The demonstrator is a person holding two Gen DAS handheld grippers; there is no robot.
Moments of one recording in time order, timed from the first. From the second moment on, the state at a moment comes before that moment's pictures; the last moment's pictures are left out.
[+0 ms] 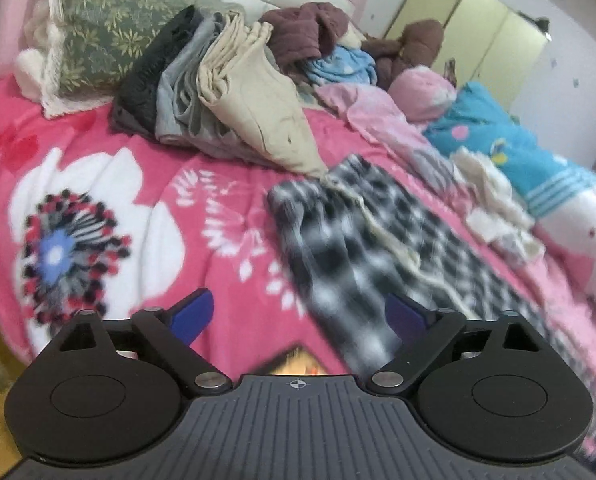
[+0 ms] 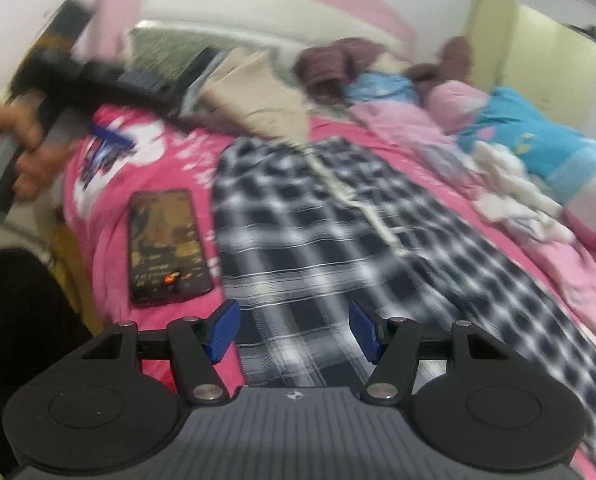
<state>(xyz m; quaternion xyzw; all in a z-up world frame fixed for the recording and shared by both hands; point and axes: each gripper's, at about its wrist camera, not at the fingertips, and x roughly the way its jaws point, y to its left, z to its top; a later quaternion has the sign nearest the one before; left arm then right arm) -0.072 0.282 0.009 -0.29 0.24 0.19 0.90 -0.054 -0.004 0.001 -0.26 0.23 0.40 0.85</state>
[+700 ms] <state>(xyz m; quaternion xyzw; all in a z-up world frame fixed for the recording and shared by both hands) 0.023 0.373 -0.037 -0.37 0.30 0.10 0.87 -0.055 0.031 -0.046 -0.38 0.26 0.41 0.79</state>
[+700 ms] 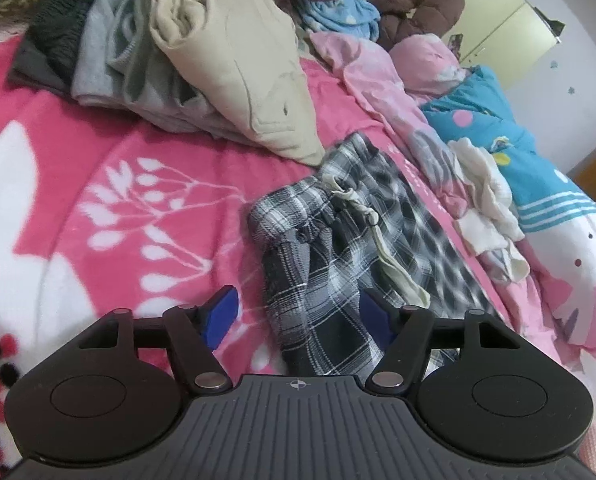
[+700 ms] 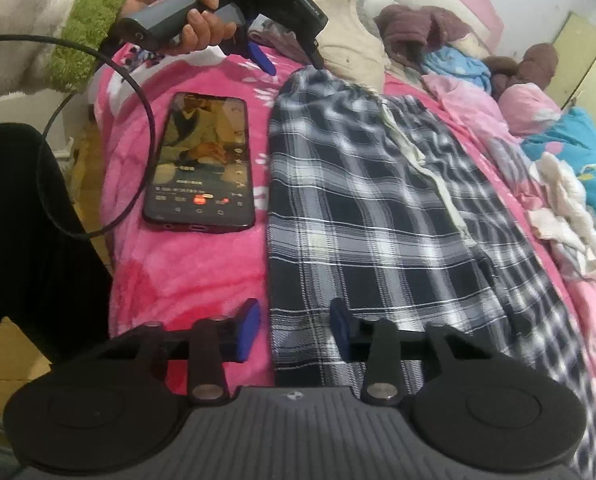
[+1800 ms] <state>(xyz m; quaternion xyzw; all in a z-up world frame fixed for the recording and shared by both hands) 0.143 0.335 0.034 -0.35 0.31 0.10 0.88 0.080 -0.036 0.040 -0.30 0.12 0.25 0.91</state>
